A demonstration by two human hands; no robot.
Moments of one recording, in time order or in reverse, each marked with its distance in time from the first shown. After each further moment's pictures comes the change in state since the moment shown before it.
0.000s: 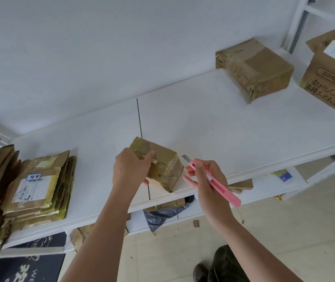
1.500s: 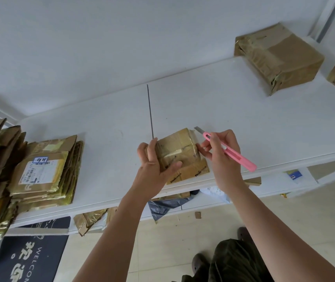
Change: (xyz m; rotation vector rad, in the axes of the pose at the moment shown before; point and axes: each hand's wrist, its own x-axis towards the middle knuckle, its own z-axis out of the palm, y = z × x) left_hand 0.005 -0.055 0.042 -0.102 -0.221 0.393; right_hand 0.055 0.002 0.008 -0.122 -0.004 -0.064
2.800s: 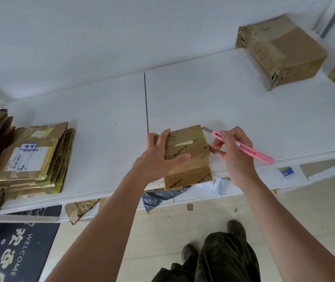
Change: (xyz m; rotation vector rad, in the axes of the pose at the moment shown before) left_hand 0.029 0.003 0.016 0.186 -0.131 0.019; right_hand 0.022 0.012 -0.042 0.047 -0.030 0.130
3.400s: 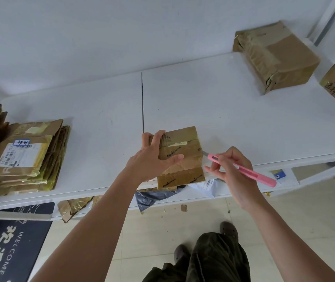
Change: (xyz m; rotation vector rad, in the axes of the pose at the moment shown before) left_hand -0.002 0.006 0.000 0.054 -0.002 -0.035; right_hand -0.035 -0.001 -0.033 -0.149 -0.171 0.041
